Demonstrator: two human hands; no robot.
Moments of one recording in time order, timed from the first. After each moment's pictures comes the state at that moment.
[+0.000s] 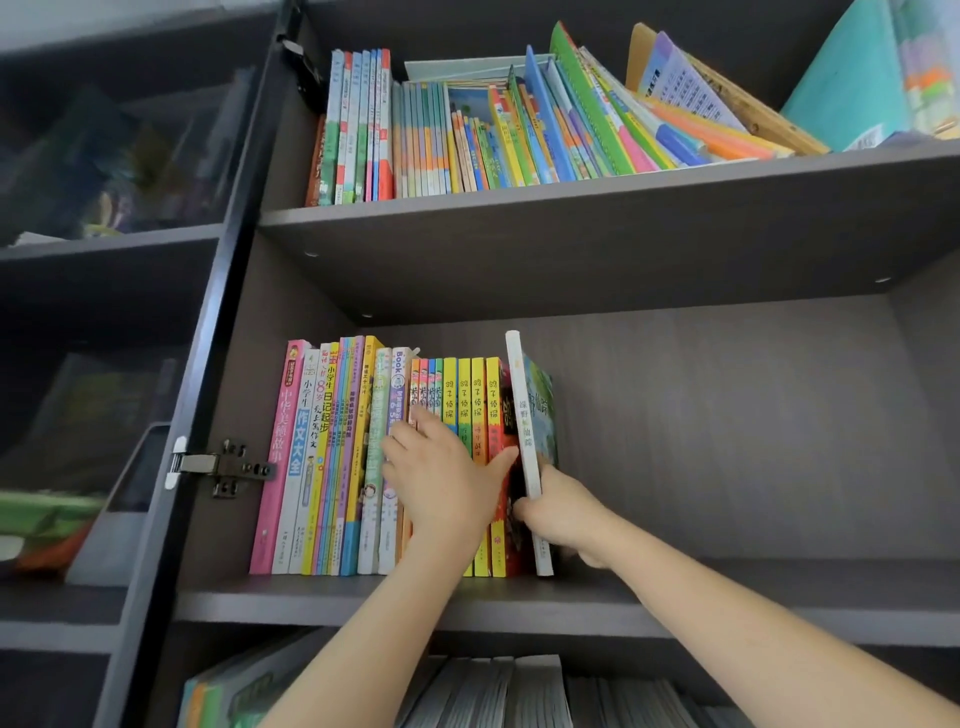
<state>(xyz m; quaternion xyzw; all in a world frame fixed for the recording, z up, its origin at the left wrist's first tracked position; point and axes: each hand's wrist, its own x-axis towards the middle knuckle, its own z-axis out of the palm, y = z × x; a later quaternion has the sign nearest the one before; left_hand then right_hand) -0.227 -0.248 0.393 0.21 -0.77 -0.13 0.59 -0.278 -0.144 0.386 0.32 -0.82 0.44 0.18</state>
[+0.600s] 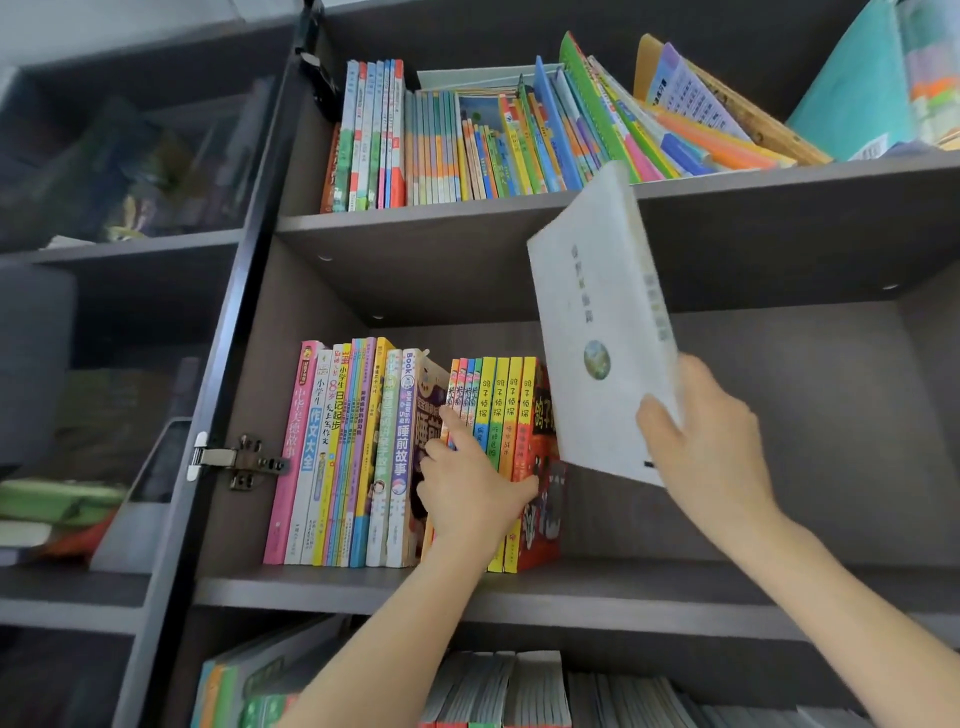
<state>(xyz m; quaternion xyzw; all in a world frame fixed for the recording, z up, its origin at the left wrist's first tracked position) -0.232 -0.239 0.387 0.14 -0.81 -0.20 0.53 -0.195 -0.053 0.400 0.30 -0.66 0.40 0.56</state>
